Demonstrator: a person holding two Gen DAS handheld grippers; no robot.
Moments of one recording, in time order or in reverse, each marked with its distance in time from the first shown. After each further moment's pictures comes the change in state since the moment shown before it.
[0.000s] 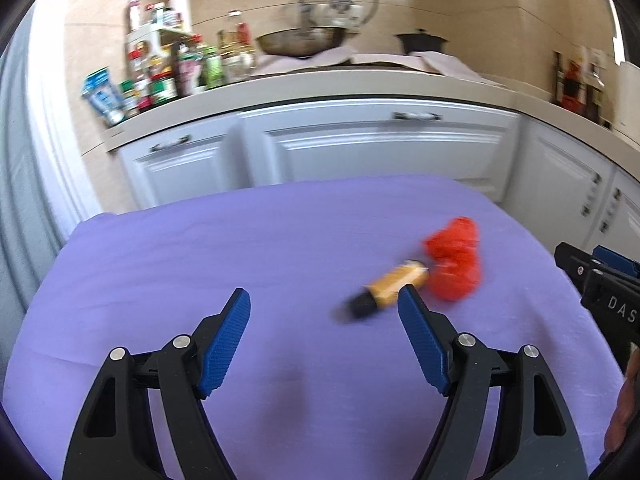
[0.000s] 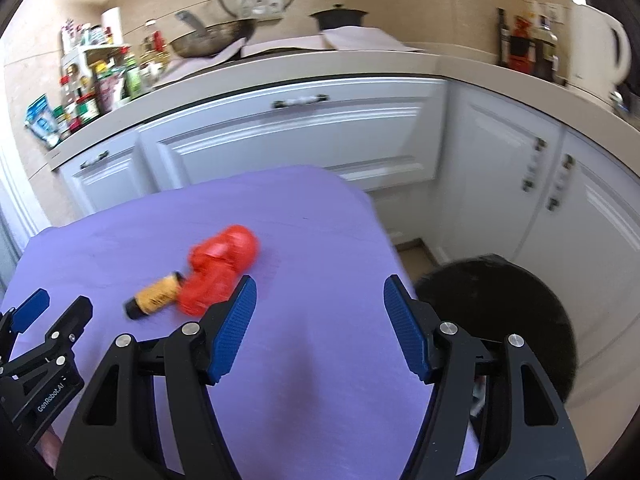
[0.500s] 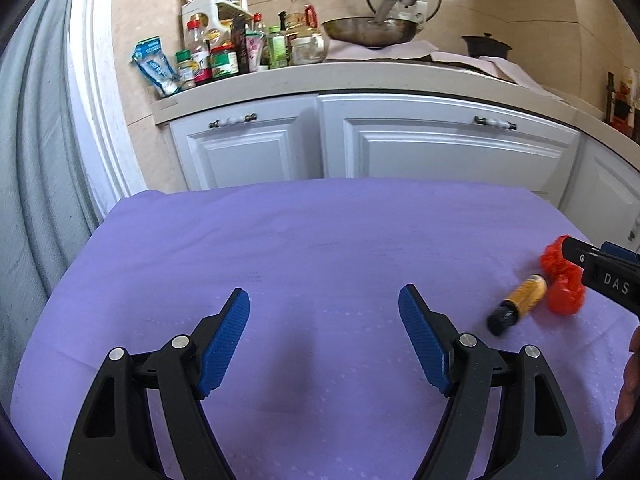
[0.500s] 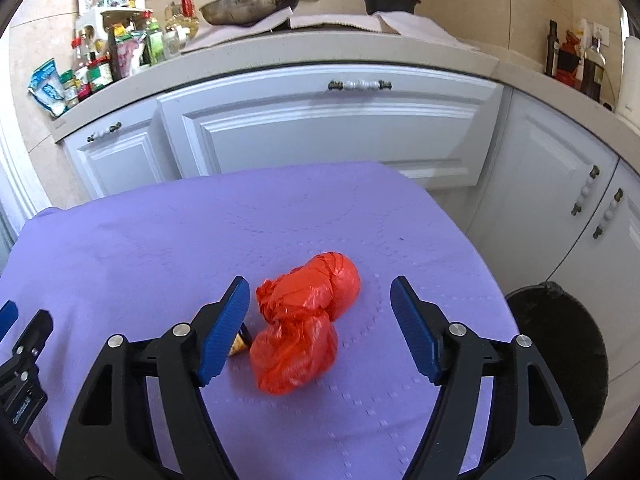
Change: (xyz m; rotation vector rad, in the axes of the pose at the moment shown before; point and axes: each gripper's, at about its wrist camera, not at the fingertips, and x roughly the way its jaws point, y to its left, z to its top) left arm 0.029 0.082 0.003 -0.081 0.030 0.112; right arm 0.069 0.067 0.022 -0.059 0.081 -0.003
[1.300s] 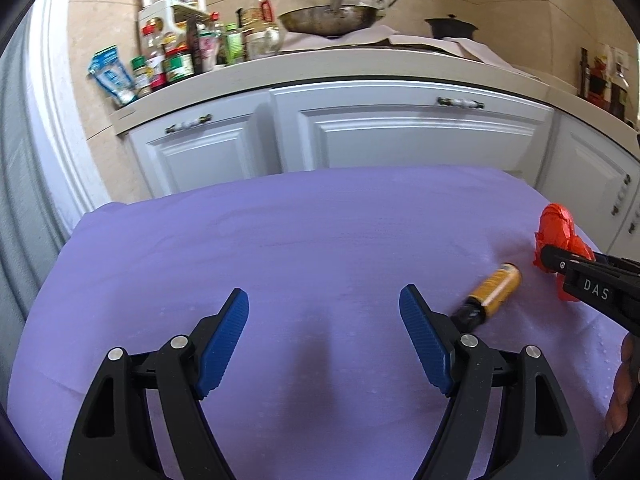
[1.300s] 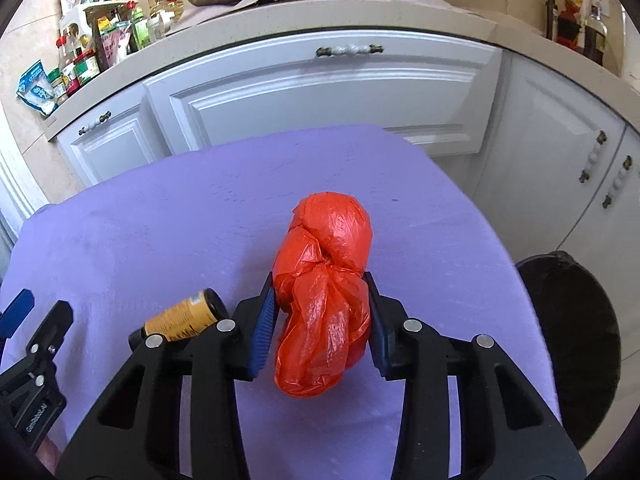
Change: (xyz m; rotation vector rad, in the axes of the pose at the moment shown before) left arm 0.011 -0.043 0.001 0.092 0.019 -0.095; right arm 0.002 -0.024 -0.017 0.036 0.057 0.020
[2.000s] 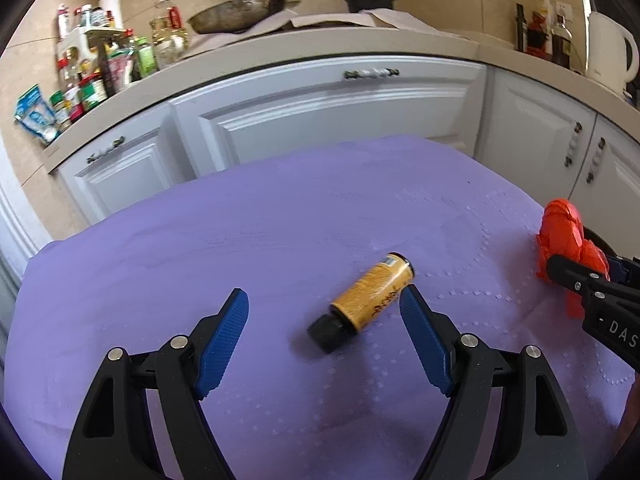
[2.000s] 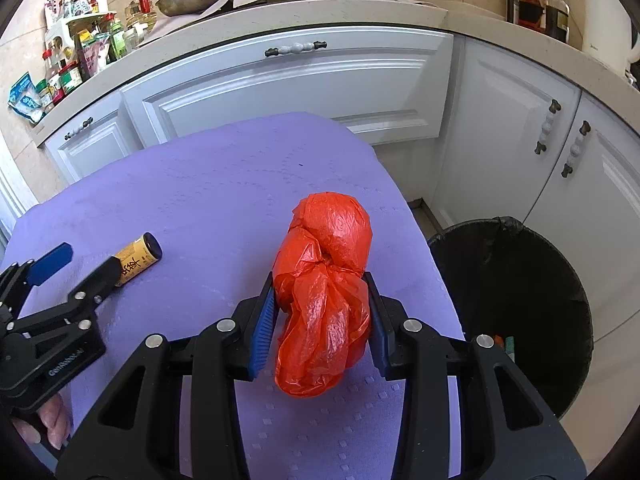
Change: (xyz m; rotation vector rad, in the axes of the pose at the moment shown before) left arm 0.016 -0.075 0.004 0.164 0.053 -0.156; right arm -0.029 -0.057 -0.031 0.046 0.015 -0.030
